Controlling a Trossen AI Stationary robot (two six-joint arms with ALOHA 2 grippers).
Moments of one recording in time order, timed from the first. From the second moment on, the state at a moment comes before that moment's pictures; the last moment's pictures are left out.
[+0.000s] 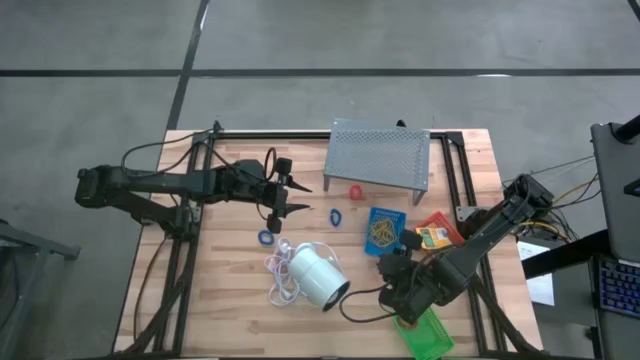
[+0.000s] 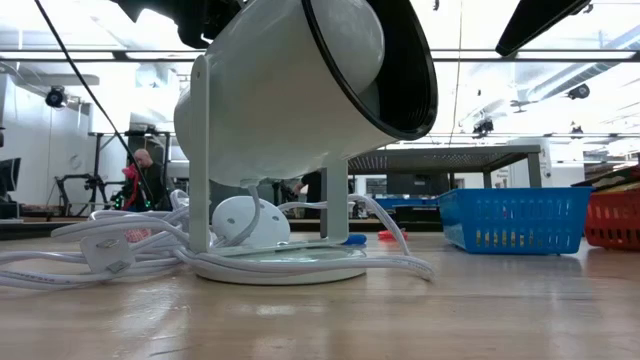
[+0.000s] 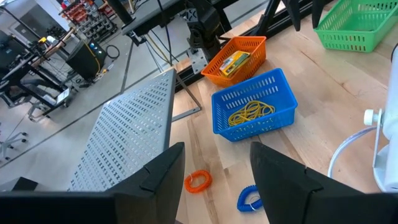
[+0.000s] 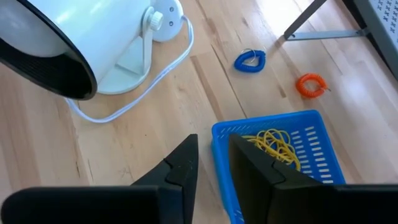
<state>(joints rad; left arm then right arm) 0.08 1.23 0.86 -0.03 0.05 0.58 0.69 1.63 1.33 -1.05 0.68 0.97</state>
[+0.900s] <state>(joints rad) 0.08 1.23 0.86 -0.03 0.05 0.57 0.50 1.64 1.33 -1.02 0.68 0.72</state>
